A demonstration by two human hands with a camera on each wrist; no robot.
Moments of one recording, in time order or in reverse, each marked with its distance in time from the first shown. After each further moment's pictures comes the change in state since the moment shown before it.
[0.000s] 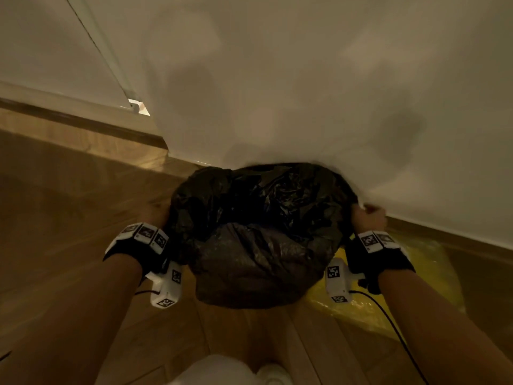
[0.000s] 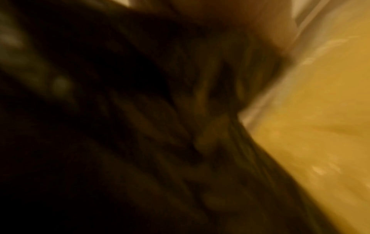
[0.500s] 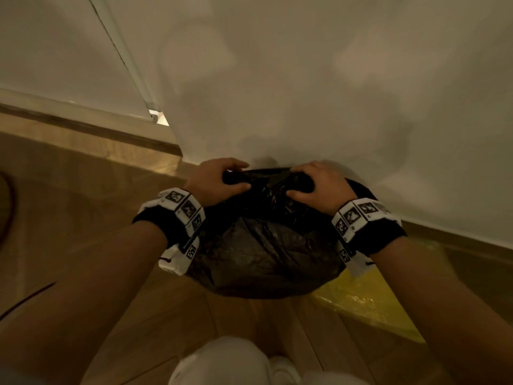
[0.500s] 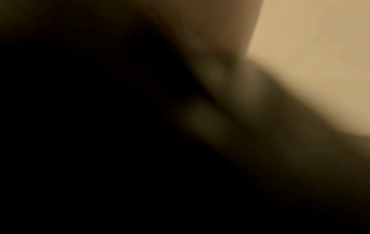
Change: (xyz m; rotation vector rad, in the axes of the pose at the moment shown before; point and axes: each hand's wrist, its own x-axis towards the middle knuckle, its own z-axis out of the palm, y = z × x) left_hand -0.074 0.094 -0.001 0.412 -0.229 0.816; right_hand -0.077 -0.100 0.025 -0.871 -0.527 -0.970
